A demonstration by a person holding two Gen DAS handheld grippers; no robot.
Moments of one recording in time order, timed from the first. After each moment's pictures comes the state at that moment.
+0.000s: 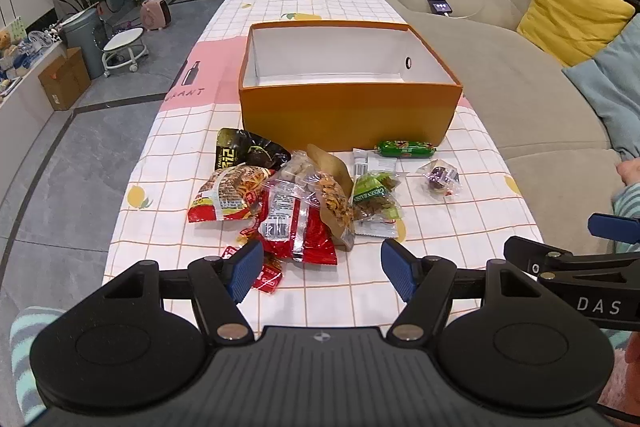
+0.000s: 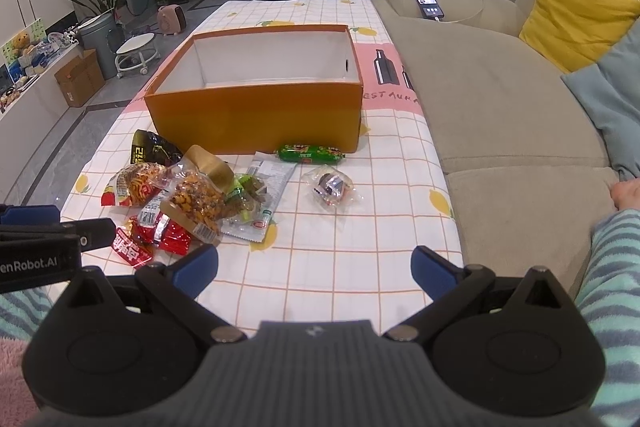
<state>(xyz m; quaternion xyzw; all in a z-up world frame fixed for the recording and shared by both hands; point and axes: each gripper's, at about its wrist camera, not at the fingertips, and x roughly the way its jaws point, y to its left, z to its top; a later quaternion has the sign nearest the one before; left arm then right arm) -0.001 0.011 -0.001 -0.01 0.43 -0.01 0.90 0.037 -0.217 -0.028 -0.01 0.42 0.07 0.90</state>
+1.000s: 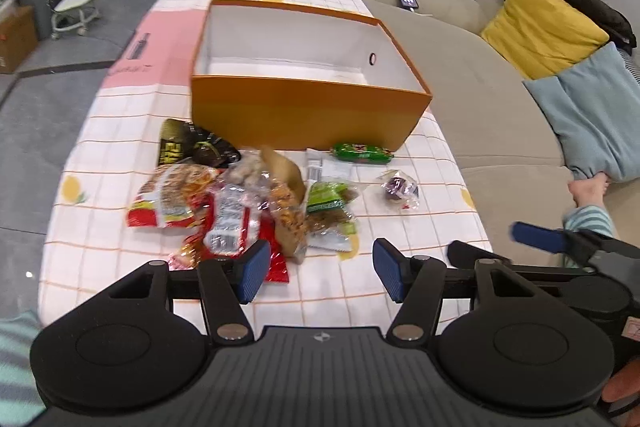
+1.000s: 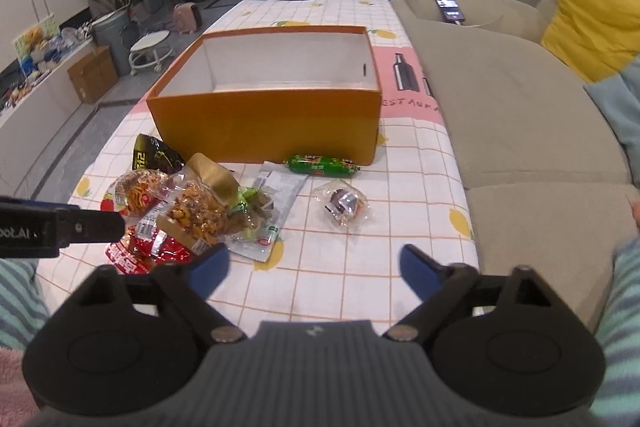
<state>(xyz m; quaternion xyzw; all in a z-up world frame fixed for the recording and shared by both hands) 0.049 0.031 -0.011 -0.08 0.47 -0.10 0.87 0.080 -0.214 -0.047 -0.01 0.43 0.11 0.90</state>
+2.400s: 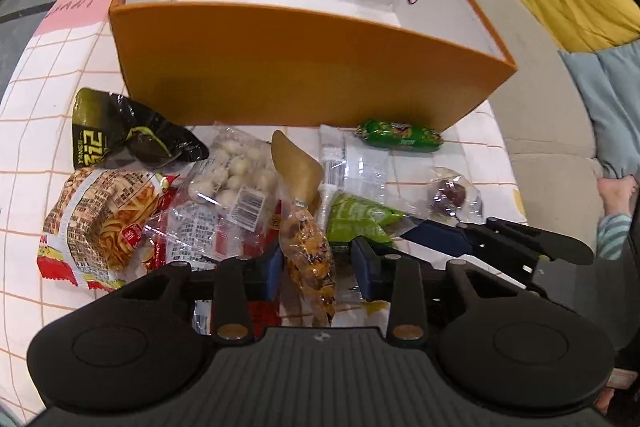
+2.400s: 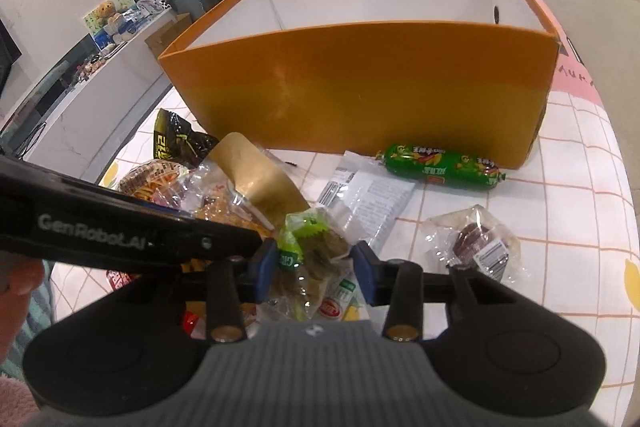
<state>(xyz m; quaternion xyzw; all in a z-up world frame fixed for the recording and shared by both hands) 0.161 0.025 -0.105 -0.11 0.56 -0.10 0.82 0.195 -0.173 -0.152 0.04 0.46 0.26 0.85</state>
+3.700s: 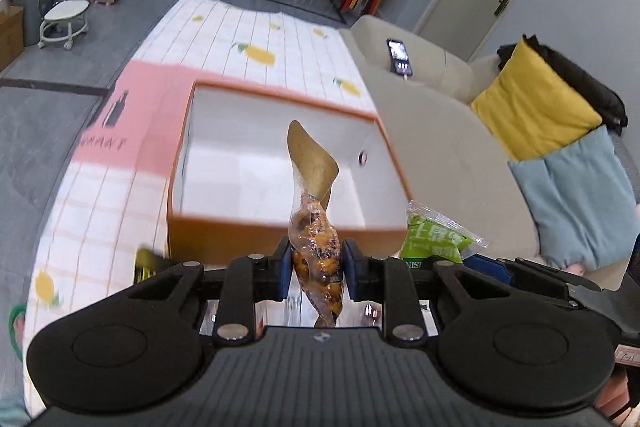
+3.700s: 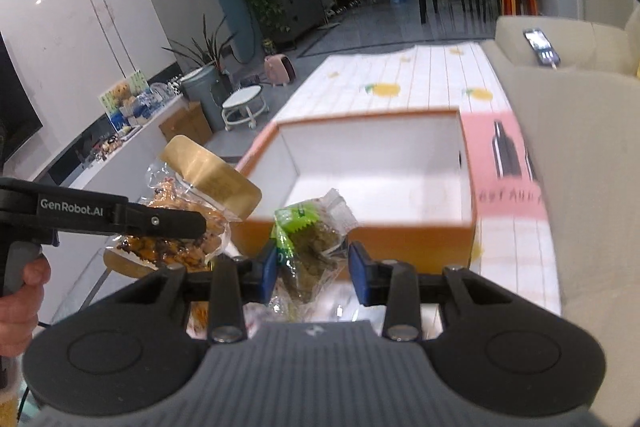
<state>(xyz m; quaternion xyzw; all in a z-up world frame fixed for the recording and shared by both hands) 0.156 0.055 0.042 -0.15 0.42 -0.11 0.89 0.192 -0.217 0.007 0.07 0.36 0.26 0.90</state>
